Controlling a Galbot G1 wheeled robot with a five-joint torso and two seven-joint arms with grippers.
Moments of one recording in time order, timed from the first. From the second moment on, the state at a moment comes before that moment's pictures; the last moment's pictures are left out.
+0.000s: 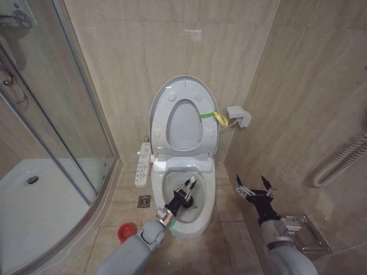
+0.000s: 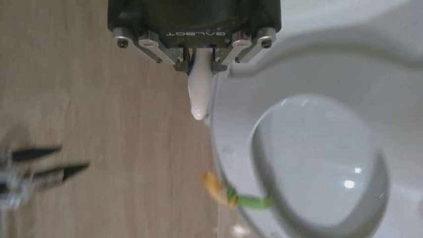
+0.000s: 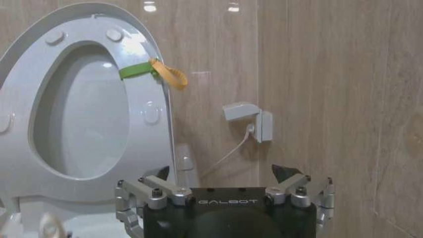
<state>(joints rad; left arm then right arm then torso) 0.76 -1.27 0.34 -1.26 -0.40 -0.62 0.08 -1.55 1.32 0.63 2.16 0.32 -0.03 0.15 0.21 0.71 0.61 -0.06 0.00</state>
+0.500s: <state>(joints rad) 0.78 -1.28 0.36 -1.29 -0.38 -0.62 0.07 -1.55 1.32 0.63 2.16 0.32 -0.03 0.15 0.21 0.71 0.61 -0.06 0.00</state>
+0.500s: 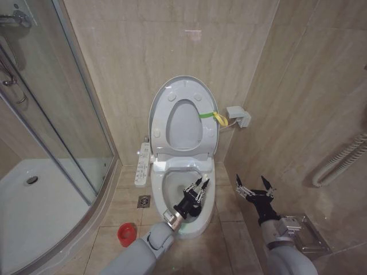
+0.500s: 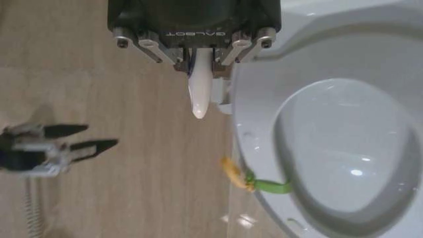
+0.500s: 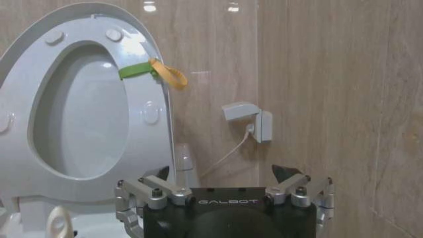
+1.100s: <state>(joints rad) 0.79 -1.28 0.37 -1.37 -0.37 -0.64 0.10 -1.55 1.32 0.63 2.16 0.32 -0.03 0.15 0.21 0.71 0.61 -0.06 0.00</state>
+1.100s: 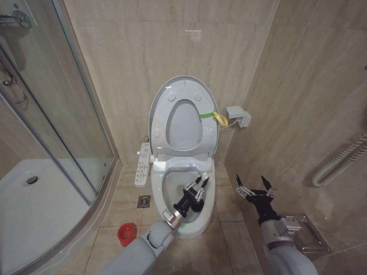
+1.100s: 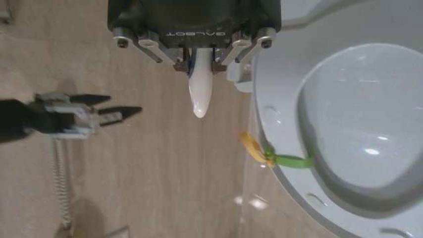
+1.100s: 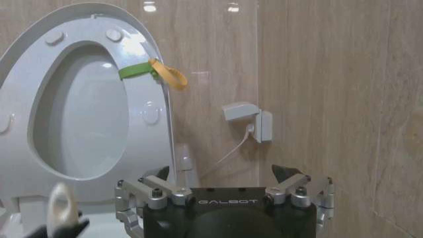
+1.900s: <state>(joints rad) 0.77 -1.30 0.38 -1.29 -0.40 -0.68 0.14 -1.55 1.32 0.63 2.16 0.32 -0.03 0.15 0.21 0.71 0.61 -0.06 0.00</state>
